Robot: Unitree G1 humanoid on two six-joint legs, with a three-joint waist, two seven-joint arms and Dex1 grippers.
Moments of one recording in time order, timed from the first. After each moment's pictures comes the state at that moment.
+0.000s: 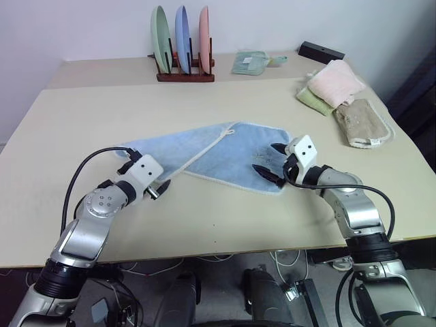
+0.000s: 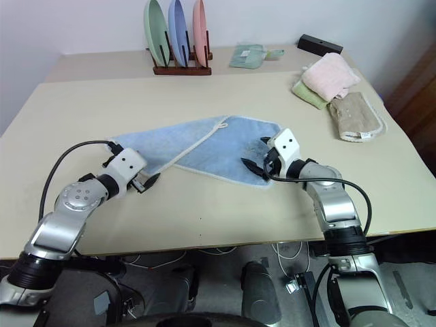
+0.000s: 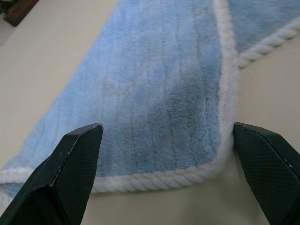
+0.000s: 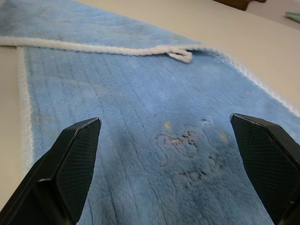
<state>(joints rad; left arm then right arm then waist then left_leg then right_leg) -0.21 0.66 -0.11 -0.25 0.06 0.51 -0.48 -0.42 -0.48 0.03 0.12 0.19 0.24 0.74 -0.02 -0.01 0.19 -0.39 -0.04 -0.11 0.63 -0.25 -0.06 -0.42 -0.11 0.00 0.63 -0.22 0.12</state>
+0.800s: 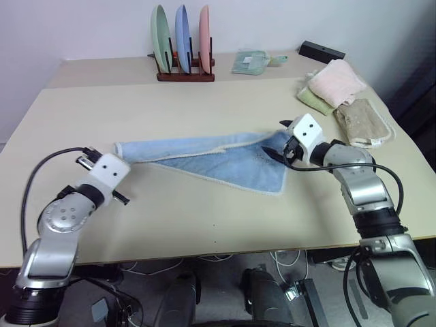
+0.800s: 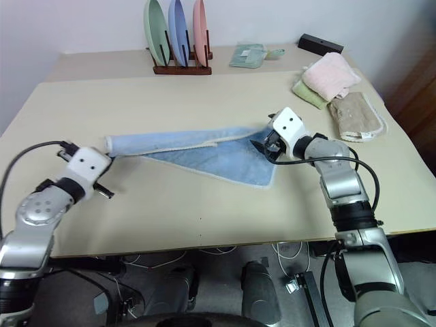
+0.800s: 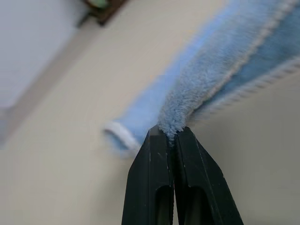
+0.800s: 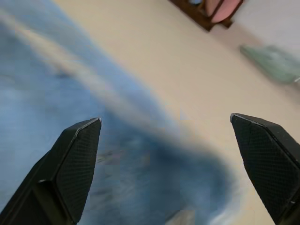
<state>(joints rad) 0.00 0.67 0.20 -0.37 0.04 0.36 -0.44 -0.66 -0.57 0.09 0.33 0.01 0.10 0.71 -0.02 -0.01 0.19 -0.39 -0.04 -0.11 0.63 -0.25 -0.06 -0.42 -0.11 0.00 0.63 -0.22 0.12</state>
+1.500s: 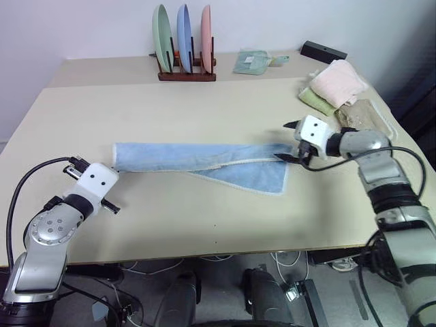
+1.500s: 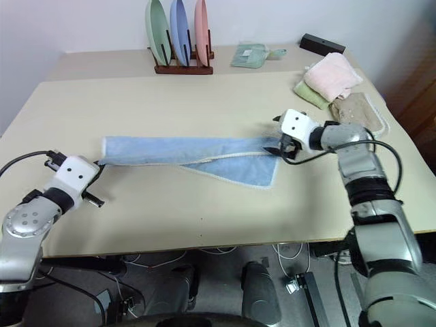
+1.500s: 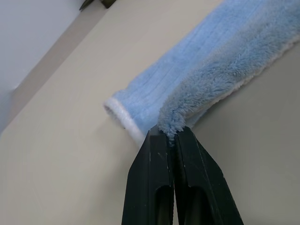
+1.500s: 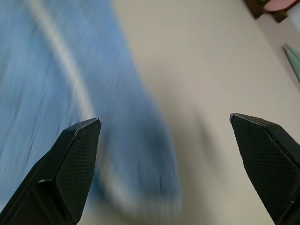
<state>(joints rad) 0.07 0.67 0.22 -0.35 0.05 0.32 -0.45 -0.74 -0.75 0.17 0.62 -0.09 -0.23 1.01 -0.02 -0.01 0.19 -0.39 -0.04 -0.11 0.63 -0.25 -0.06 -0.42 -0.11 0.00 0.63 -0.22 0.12</state>
